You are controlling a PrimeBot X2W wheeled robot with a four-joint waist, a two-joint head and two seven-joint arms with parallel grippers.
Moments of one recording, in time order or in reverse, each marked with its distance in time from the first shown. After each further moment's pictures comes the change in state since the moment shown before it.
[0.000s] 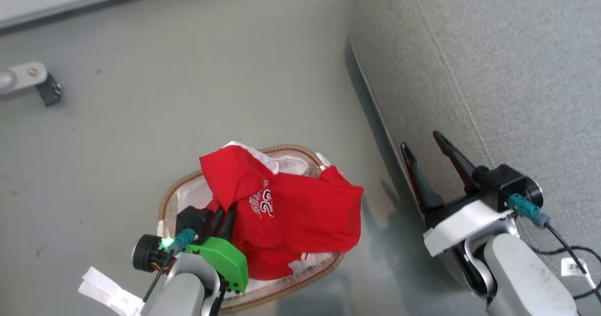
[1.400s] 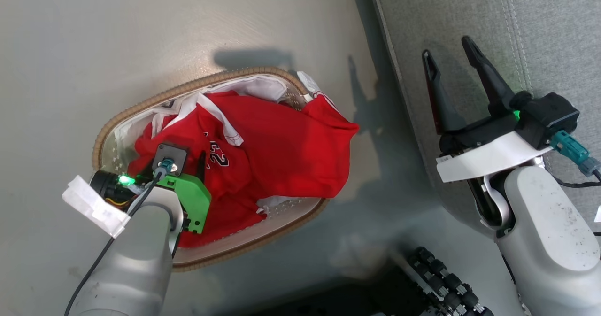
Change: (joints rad) left arm -0.399 0.020 0.069 0.479 0.241 0.039 -0.002; right arm -0.177 -0.005 -0.071 -0.121 -0.002 0.000 0.000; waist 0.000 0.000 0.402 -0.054
